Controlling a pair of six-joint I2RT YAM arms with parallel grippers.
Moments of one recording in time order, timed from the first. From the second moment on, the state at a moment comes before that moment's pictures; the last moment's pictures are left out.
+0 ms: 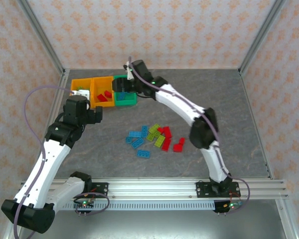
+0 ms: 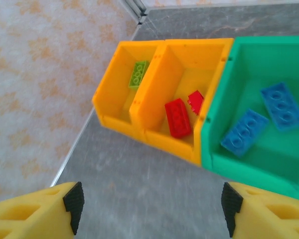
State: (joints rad) left arm -0.20 0.94 1.02 -0.77 -0.35 -0.09; right arm 0.74 2.07 2.03 -0.54 -0.21 0.51
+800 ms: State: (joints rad) left arm -0.67 1.71 1.24 -0.72 -0.18 -0.57; right arm 0.73 0.94 1.03 -0.83 0.08 0.57
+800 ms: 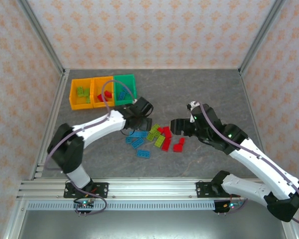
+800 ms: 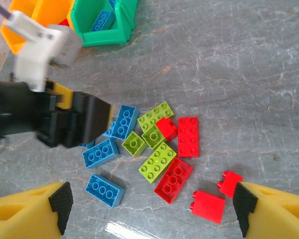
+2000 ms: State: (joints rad) left arm -0.55 1.82 1.42 -0.67 -0.29 -0.53; right arm 0.73 0.96 1.02 -0.83 0.07 0.64
